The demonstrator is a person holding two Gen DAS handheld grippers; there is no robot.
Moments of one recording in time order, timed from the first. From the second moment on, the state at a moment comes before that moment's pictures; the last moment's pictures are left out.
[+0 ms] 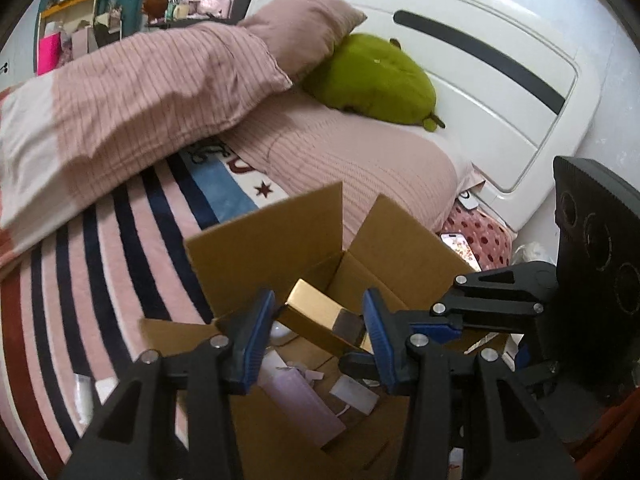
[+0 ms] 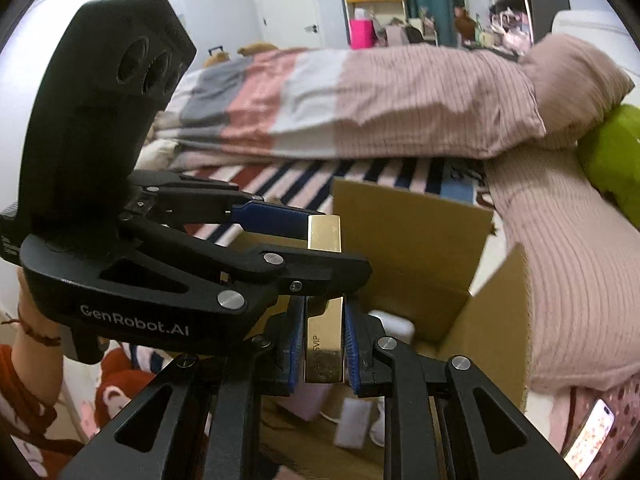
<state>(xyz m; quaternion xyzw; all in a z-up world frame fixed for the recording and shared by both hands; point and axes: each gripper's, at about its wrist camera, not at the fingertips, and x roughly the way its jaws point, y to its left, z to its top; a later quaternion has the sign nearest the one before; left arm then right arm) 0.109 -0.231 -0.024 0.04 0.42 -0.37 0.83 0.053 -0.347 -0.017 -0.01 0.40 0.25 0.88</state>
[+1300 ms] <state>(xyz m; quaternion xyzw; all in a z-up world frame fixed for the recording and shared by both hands) 0.045 0.082 -0.085 -0.06 0.40 -0.14 0.90 0.099 -0.124 -0.129 -0.02 0.49 0.25 0.83</state>
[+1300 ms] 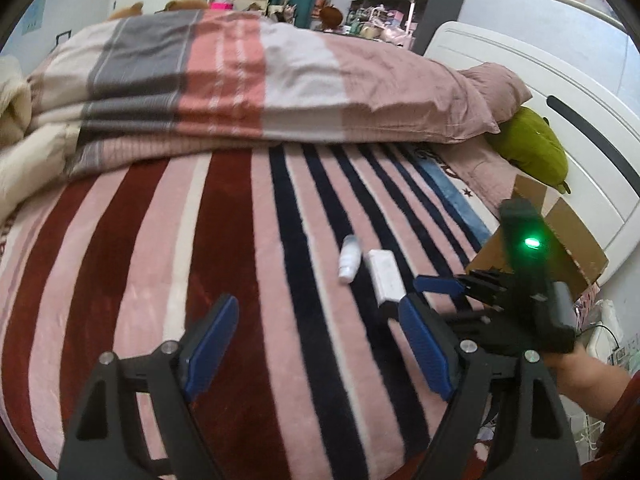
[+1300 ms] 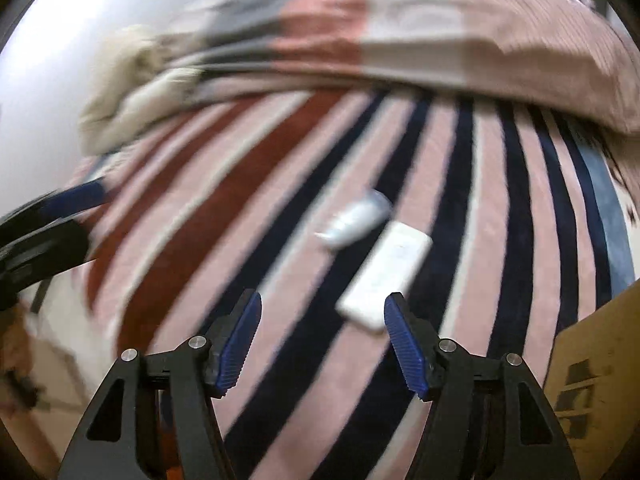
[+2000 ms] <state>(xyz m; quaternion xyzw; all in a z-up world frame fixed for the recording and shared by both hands) 0.034 0.063 -0.078 -0.07 0.40 -0.16 0.90 0.085 -0.130 -0.133 -0.09 0.48 0.26 0.83</state>
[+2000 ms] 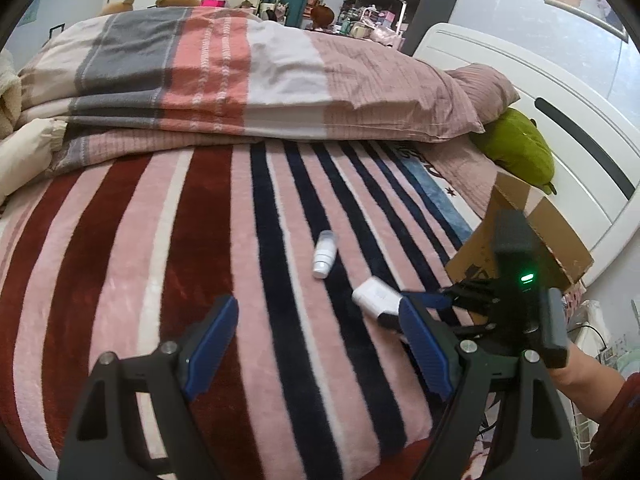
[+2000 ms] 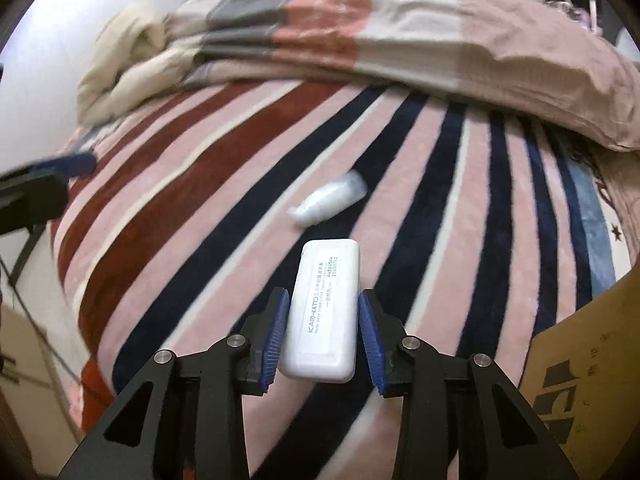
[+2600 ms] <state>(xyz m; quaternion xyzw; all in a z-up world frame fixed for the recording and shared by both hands) 0.022 0.046 -0.050 -0.08 0.39 -0.20 0.90 0.050 -0.128 -0.088 -0.09 0.41 0.30 0.86</state>
